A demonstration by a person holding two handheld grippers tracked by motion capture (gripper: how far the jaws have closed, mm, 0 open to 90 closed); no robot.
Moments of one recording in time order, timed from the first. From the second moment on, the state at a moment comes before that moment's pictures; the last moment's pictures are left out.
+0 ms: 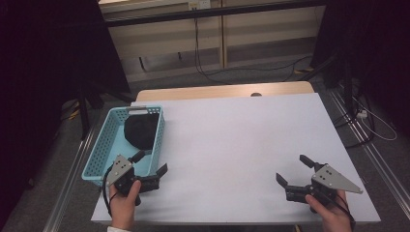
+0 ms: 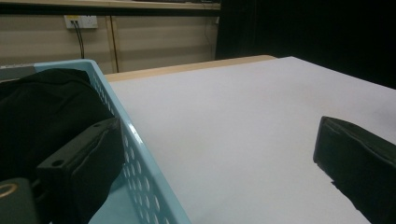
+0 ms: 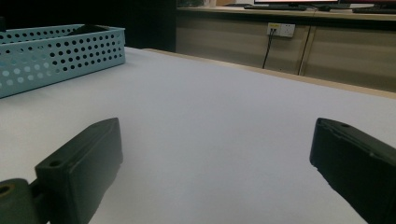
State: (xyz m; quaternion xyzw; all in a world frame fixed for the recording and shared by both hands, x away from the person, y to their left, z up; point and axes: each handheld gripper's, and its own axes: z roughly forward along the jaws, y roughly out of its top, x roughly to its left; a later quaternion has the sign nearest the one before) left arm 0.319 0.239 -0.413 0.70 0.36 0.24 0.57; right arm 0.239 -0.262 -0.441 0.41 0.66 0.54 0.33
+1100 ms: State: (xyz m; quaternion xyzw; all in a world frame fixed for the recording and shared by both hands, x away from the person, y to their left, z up) left arm 0.328 0.237 -0.385 0.70 0.36 0.23 0.58; right arm 0.245 -0.261 -0.442 0.40 0.67 0.54 0.32
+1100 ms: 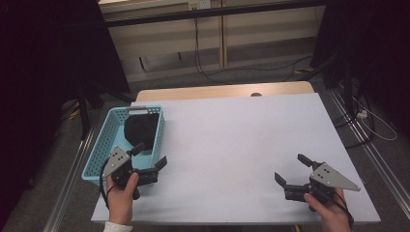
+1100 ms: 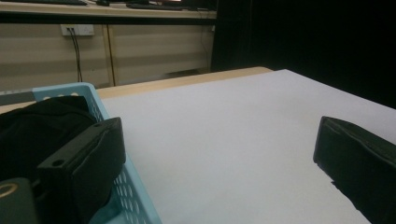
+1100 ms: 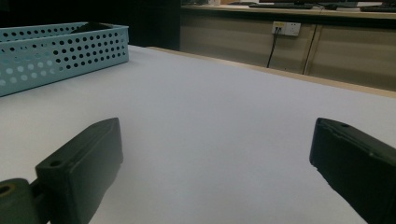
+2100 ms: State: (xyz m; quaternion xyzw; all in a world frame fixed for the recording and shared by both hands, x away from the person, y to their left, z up) left arm 0.356 0.240 -0.368 0.71 0.35 0.23 0.56; right arm 0.246 -0.256 -0.444 0.39 0.68 0.53 0.31
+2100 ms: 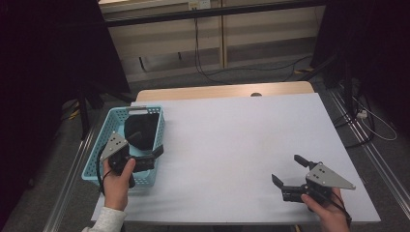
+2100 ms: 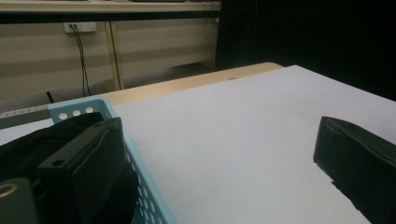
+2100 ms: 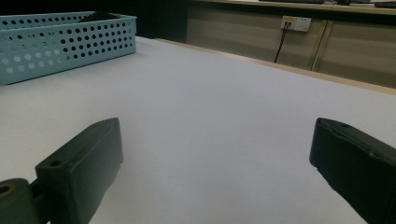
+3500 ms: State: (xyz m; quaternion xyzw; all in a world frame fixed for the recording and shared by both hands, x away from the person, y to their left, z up) left arm 0.395 0.272 -0.360 0.71 0.41 0.24 0.52; right arm 0.257 -0.243 -0.443 0.37 0.69 0.55 0.29
